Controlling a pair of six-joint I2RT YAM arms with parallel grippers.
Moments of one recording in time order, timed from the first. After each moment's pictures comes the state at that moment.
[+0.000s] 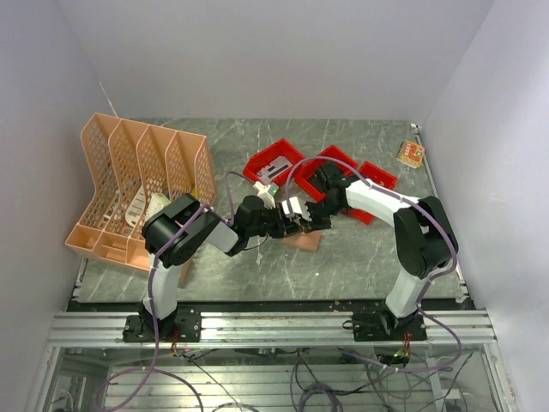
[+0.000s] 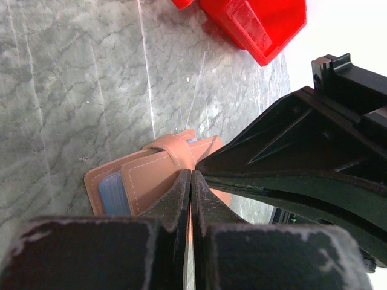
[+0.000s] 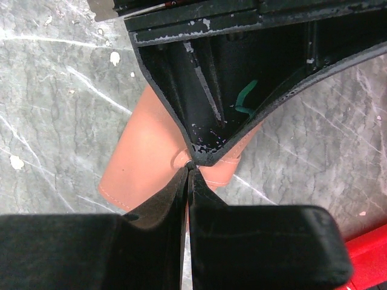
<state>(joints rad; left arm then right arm) -0.74 2.00 0.74 0.90 0.37 -0.89 0.47 1.78 1.15 -0.72 -0.62 -1.29</state>
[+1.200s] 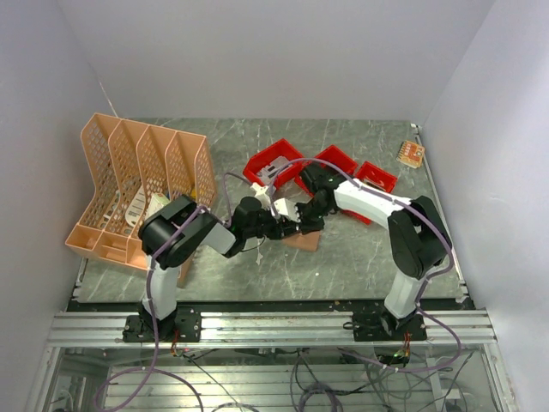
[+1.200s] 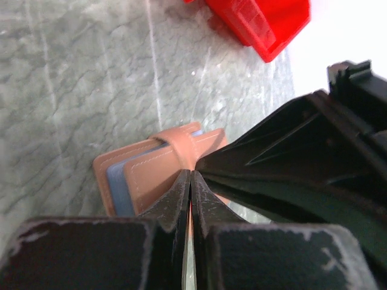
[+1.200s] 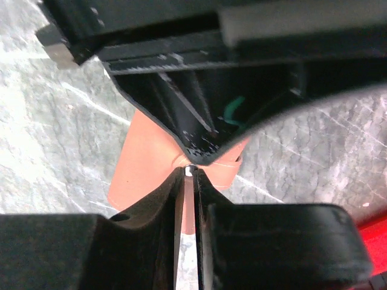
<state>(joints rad) -0.74 2.00 0.71 0.96 0.37 -0.90 0.60 1.79 1.21 -0.74 -0.40 -1.14</state>
